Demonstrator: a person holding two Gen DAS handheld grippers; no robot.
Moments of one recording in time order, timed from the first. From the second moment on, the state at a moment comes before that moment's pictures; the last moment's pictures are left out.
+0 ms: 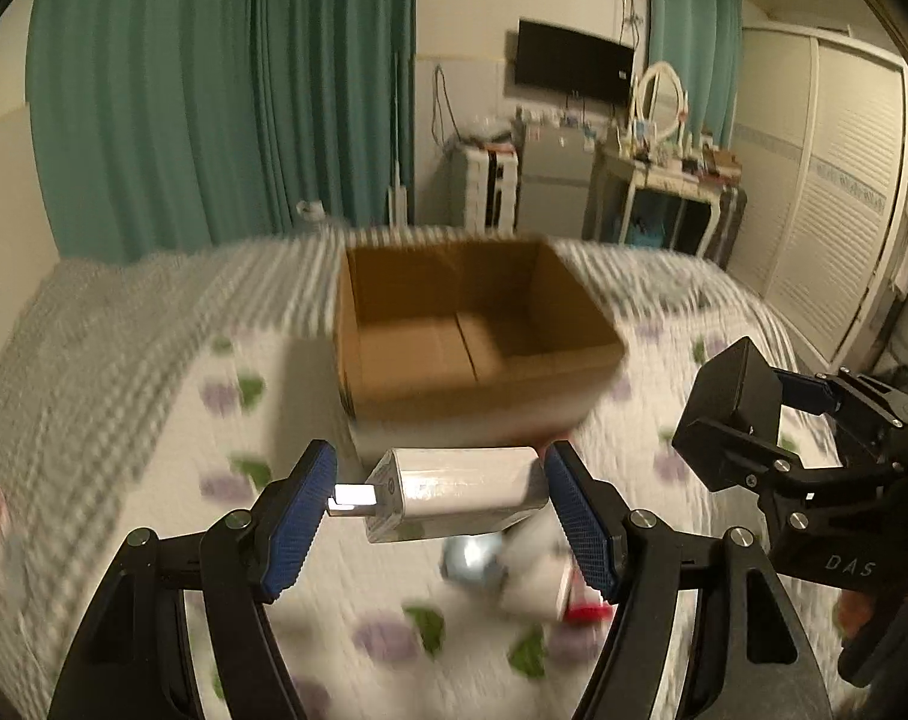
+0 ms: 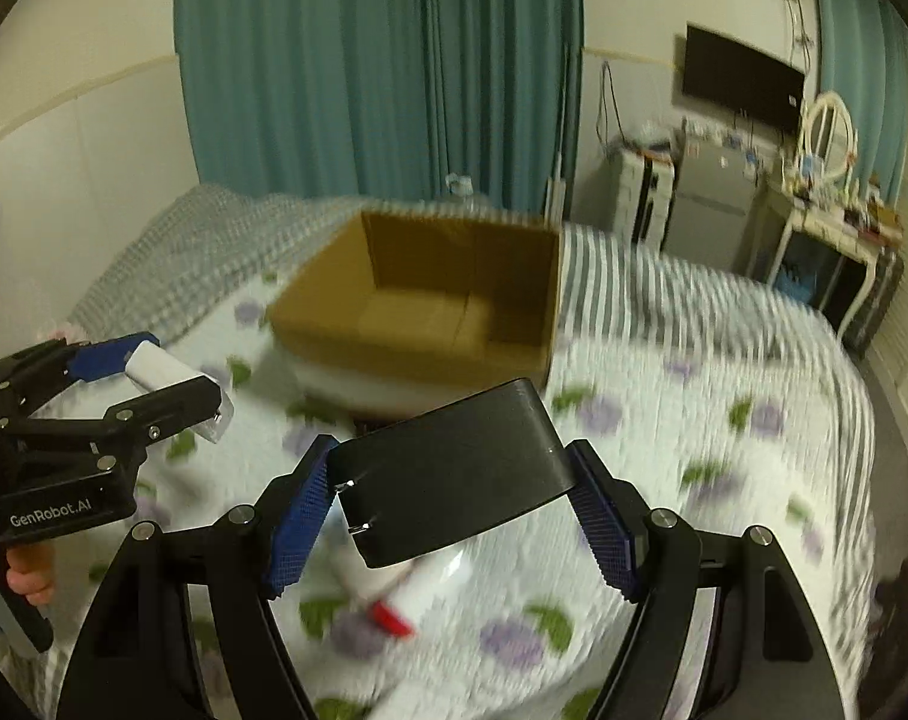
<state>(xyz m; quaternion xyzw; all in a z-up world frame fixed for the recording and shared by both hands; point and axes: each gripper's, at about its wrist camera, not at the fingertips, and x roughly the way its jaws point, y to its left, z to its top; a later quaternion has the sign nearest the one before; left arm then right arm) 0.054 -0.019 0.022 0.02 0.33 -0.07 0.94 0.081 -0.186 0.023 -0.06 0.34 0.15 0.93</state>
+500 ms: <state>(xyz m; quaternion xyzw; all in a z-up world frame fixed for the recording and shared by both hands) 0.210 -0.015 0.014 0.03 0.33 -0.06 0.94 0.219 -0.177 0.035 -0.07 0.32 0.16 0.93</state>
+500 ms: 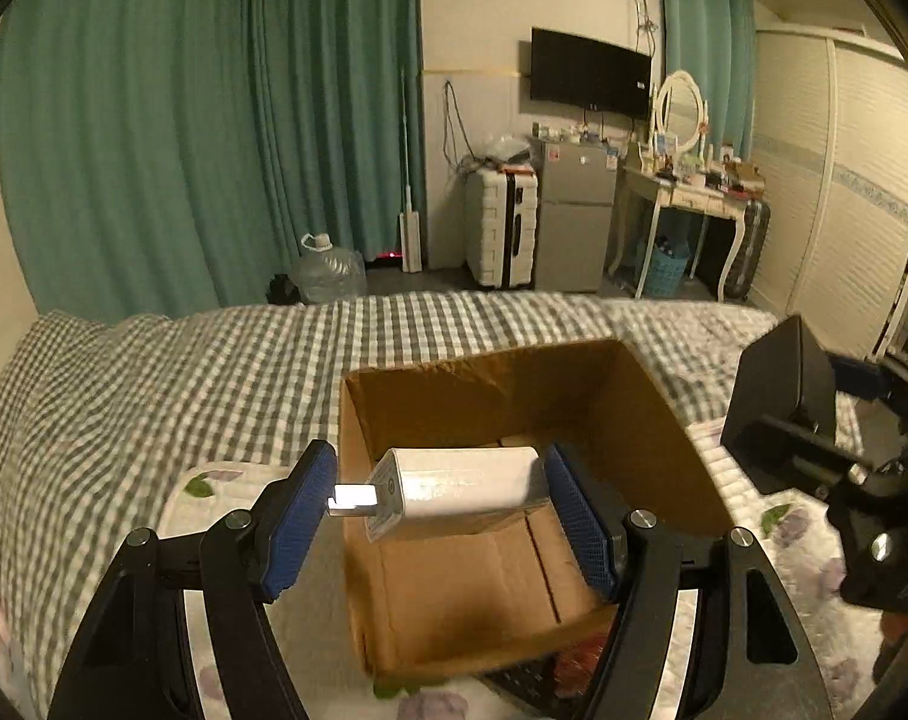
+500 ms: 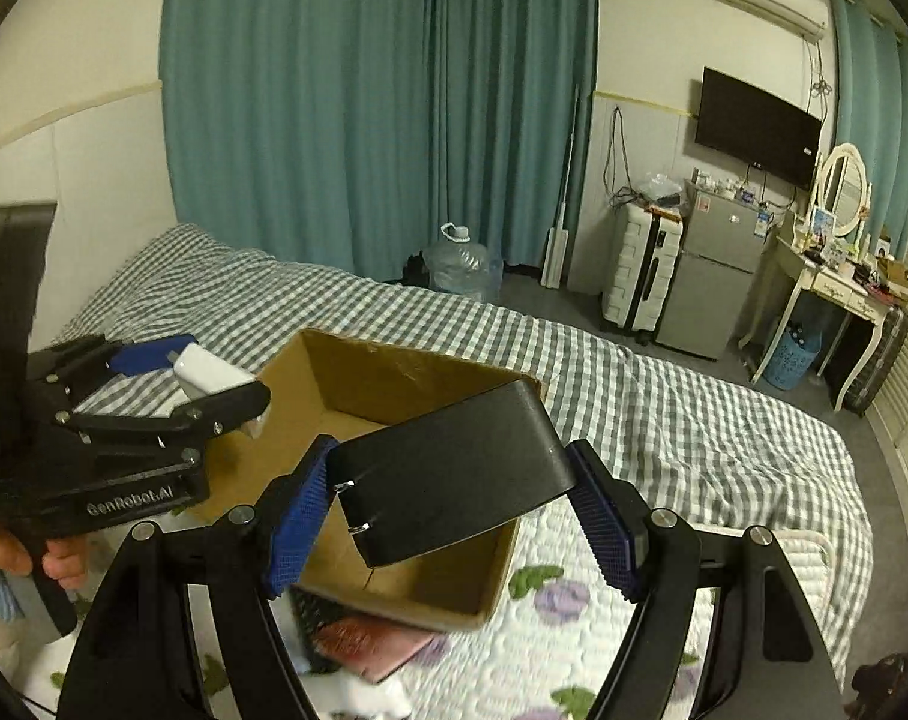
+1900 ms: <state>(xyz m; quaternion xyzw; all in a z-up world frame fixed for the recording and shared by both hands) 0.123 0.008 0.069 0.01 0.30 -0.02 0.95 0.135 -0.188 0.099 -0.08 0.29 0.09 0.95</state>
